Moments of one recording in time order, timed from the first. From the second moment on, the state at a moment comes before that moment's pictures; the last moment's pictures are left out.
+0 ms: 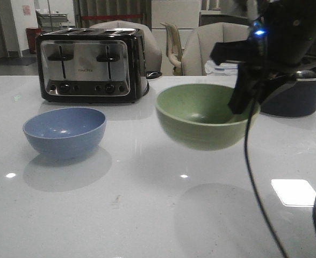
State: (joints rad) left arm -0.04 0.65 -0.64 0.00 0.62 -0.03; right arm 0.34 1.69 -1.21 0.23 0.72 -0.08
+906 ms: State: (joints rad) left arm -0.04 0.65 -0.64 0.00 0.61 -0.03; right arm 0.49 1.74 -1.21 0.21 0.65 -0.08
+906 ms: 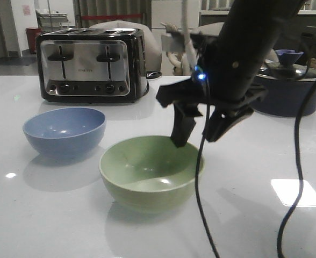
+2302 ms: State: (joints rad) left arm -0.19 1.75 -1.19 -0.02 0.58 -0.02; right arm 0.49 0.99 -0.85 0.07 0.78 -0.08
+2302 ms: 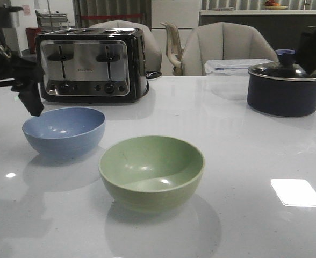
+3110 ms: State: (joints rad) left arm -0.20 1.94 -1.33 -0.03 0.60 -0.02; right arm 0.49 0.99 -0.85 0.07 0.78 -0.08
